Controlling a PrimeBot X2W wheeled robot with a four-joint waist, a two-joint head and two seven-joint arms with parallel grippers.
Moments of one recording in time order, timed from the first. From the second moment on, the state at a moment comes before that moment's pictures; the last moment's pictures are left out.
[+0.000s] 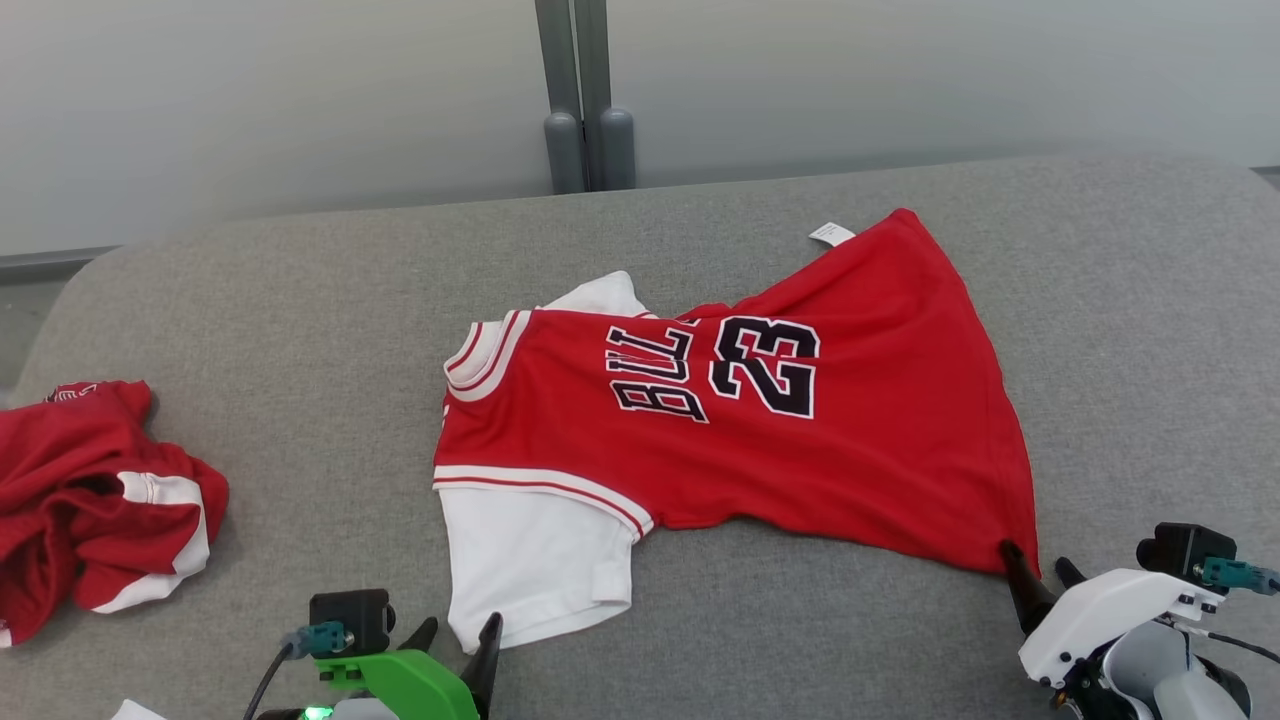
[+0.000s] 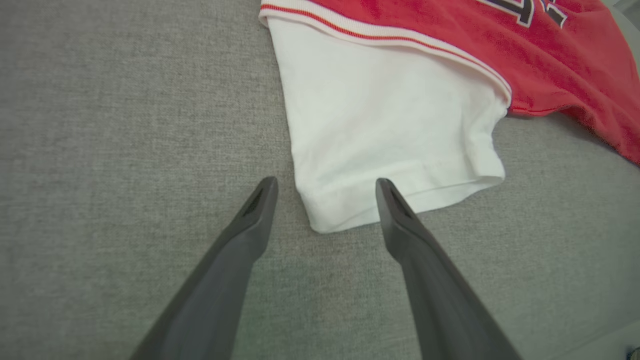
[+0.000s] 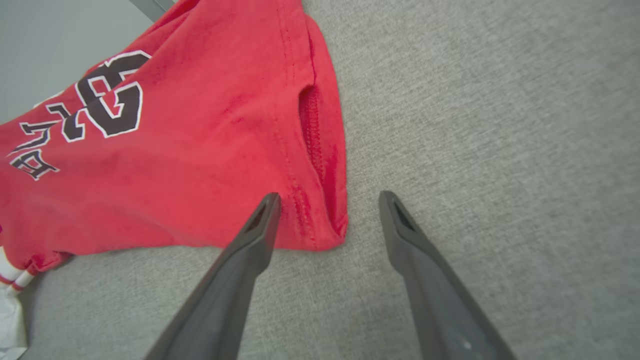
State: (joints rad) left arm -0.03 0.18 -0.35 0.30 -0.58 0.02 0.20; right arm -0.12 -0.11 -0.10 0.51 0.53 0.13 0.13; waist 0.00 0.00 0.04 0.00
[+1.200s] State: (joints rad) left arm -0.32 0.25 -0.36 0.31 -0.55 -0.08 0.10; right arm -0.36 -0.21 0.12 0.38 0.80 0.13 0.01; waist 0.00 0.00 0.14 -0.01
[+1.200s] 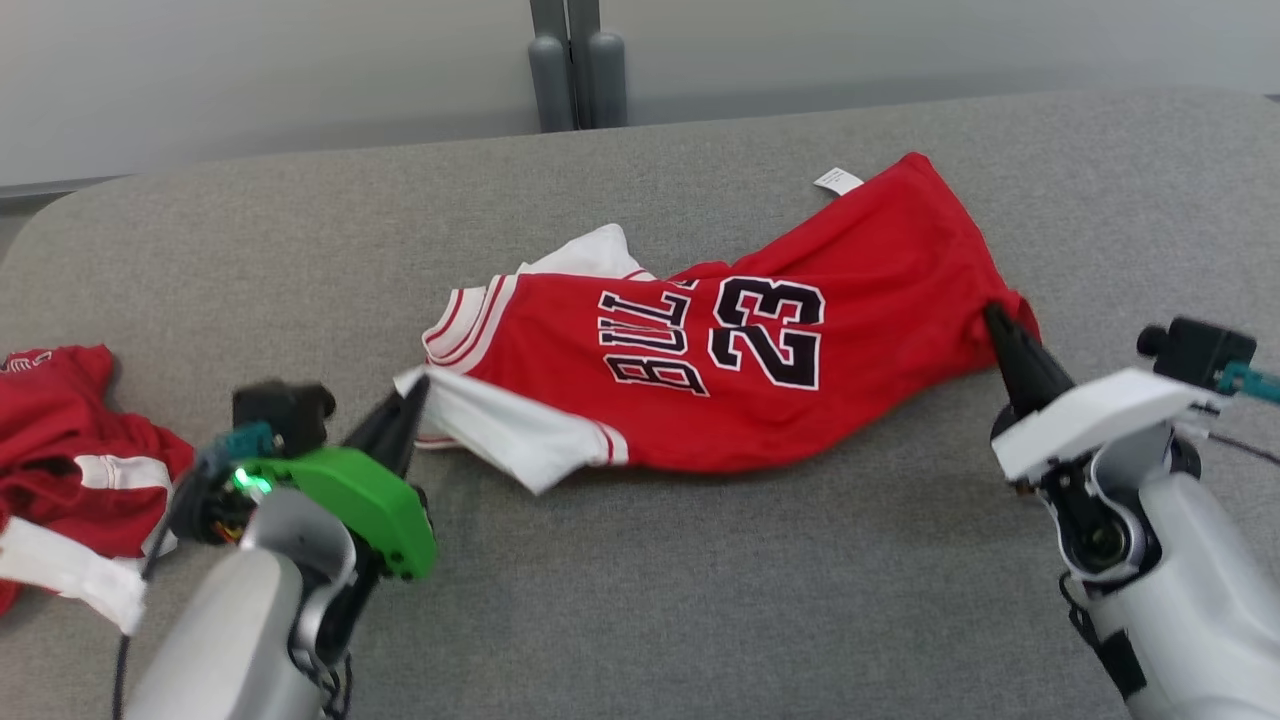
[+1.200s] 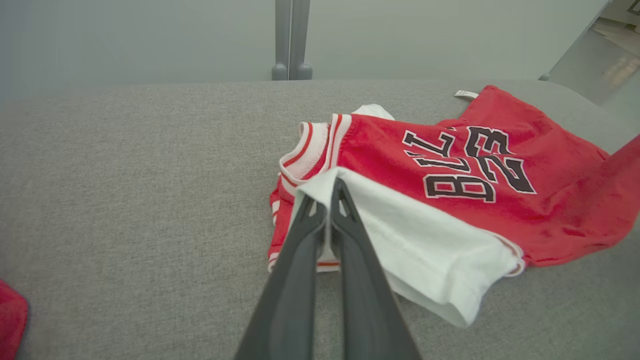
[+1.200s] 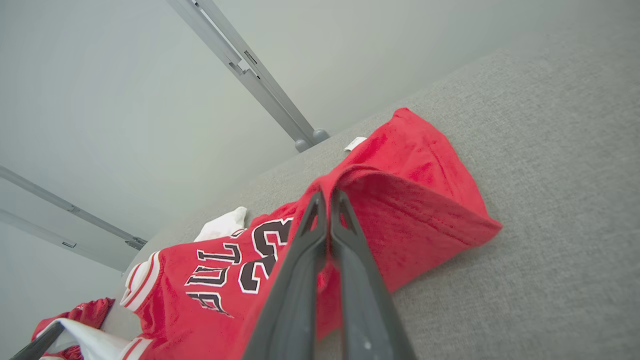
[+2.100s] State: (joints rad) left arm -1.77 0.31 -0.43 0.78 -0.51 -0.13 0.03; right arm -1.56 -0.28 0.18 0.72 1.06 0.13 -0.14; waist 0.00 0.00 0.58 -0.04
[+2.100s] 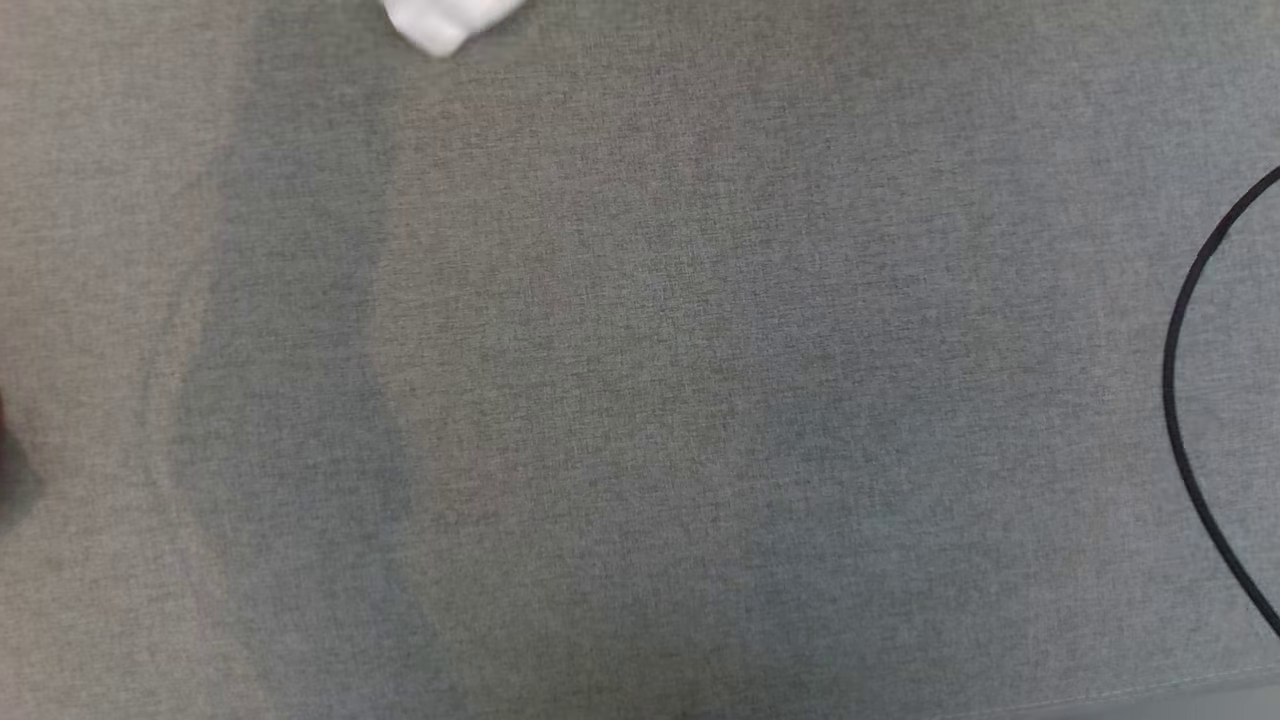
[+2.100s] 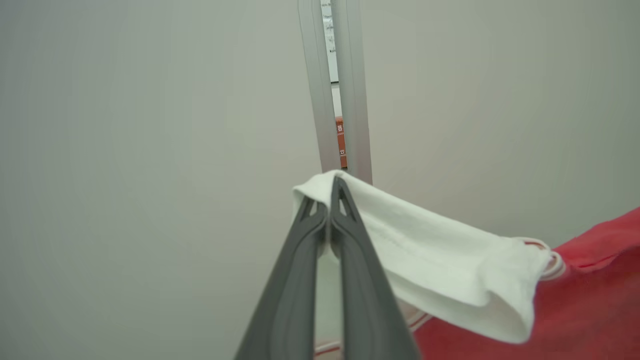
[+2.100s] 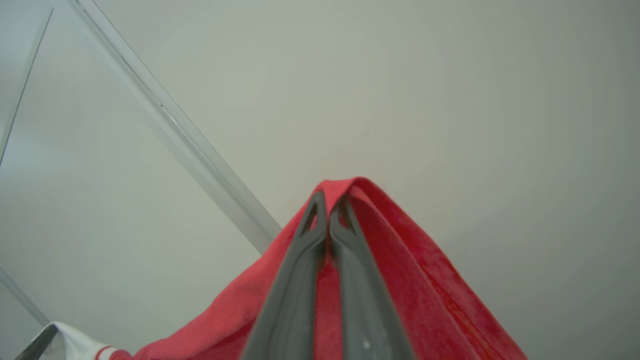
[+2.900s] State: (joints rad) left arm -1.26 0.47 -0.79 0.73 -0.92 -0.13 0.21; right arm -1.06 -0.41 0.57 0.75 1.22 0.13 0.08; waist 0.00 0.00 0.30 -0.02
